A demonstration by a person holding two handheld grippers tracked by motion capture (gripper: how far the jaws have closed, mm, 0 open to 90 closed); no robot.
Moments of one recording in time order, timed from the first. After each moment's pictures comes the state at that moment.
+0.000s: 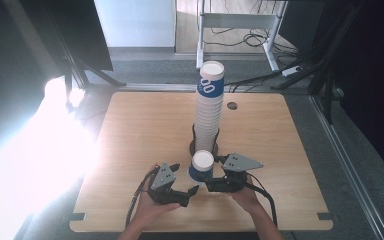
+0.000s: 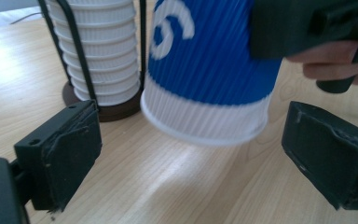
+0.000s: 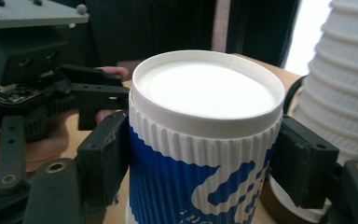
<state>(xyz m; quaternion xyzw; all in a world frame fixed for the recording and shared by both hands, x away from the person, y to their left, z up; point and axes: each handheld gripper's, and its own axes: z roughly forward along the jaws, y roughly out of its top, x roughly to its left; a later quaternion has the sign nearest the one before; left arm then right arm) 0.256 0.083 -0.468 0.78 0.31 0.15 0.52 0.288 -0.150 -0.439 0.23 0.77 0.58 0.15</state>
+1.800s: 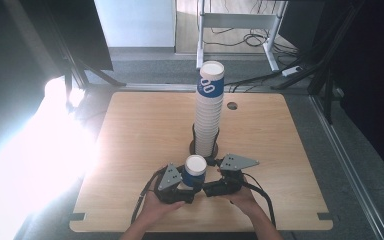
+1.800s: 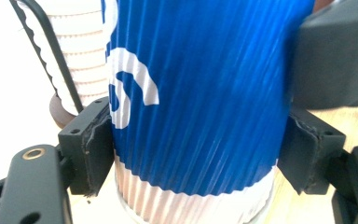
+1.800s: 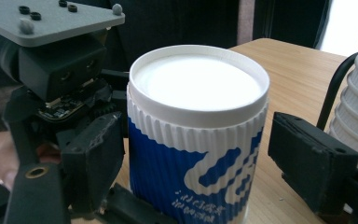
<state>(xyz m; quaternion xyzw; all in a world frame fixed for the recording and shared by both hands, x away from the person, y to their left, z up) 0.262 0.072 -0.474 0.79 0.28 0.17 0.52 0.289 -0.146 -0.442 0.23 0.77 0.59 0.08</state>
